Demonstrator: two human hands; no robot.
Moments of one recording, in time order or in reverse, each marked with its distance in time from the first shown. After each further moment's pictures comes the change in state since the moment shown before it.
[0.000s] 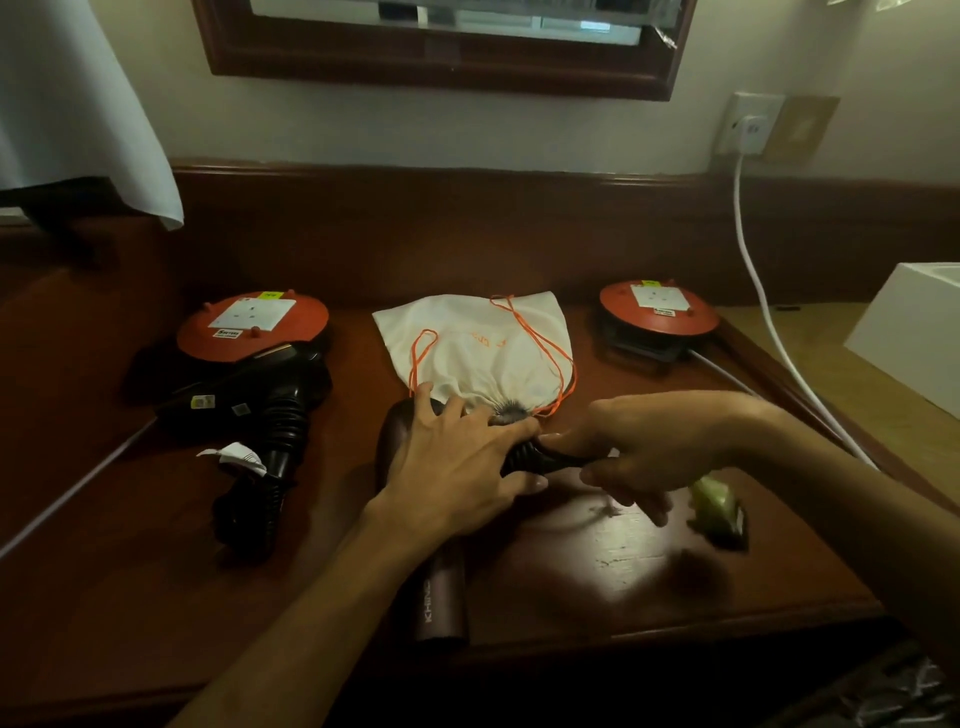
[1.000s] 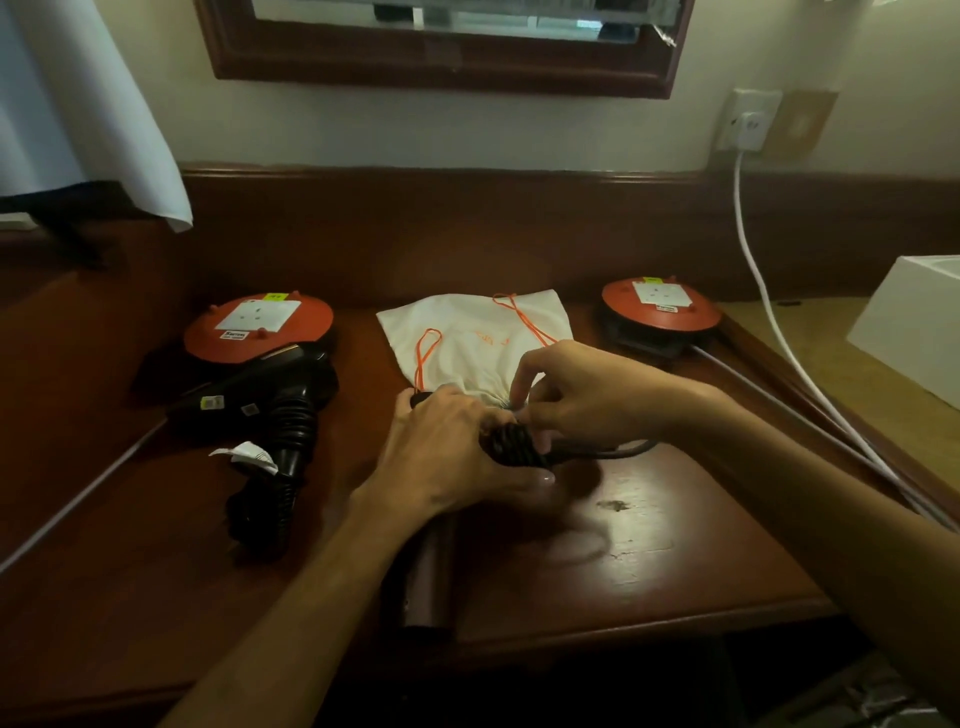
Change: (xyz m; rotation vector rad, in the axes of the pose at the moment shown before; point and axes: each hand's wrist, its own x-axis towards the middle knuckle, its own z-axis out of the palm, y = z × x) left_hand -0.007 -0.020 -0.007 -0.310 0.103 -0.044; right_hand 0.034 -0.026 -0.008 0.246 0.433 -0.010
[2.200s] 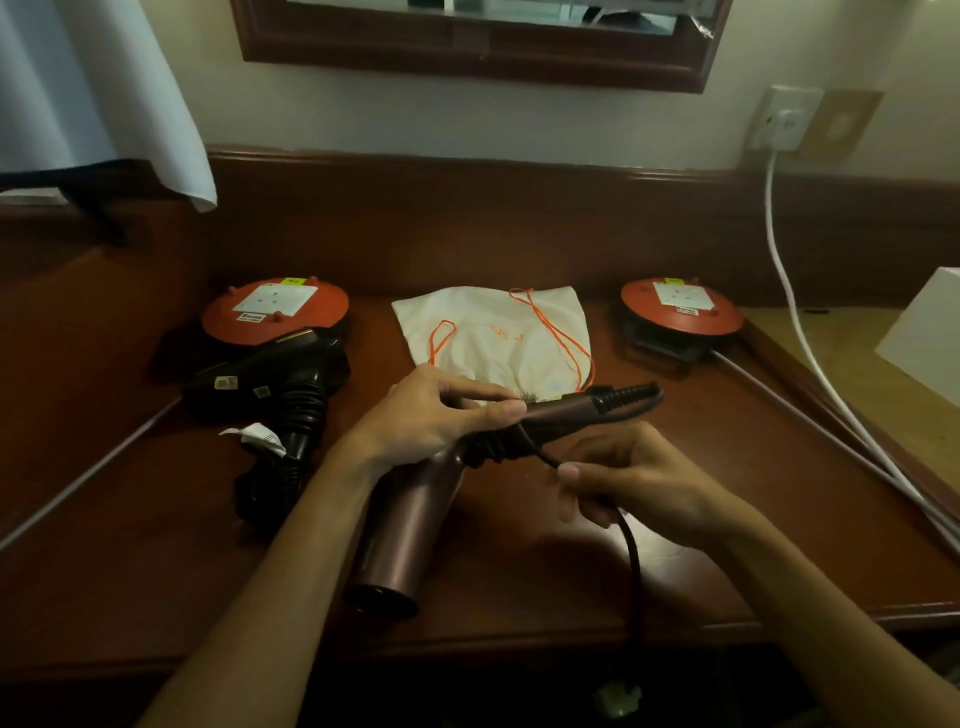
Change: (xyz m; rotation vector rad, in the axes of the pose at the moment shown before) left_hand 0.010 -0.040 -0.005 -0.891 -0.094 -0.084; right_hand -0.030 0.077 0.068 0.814 0.054 -0.119
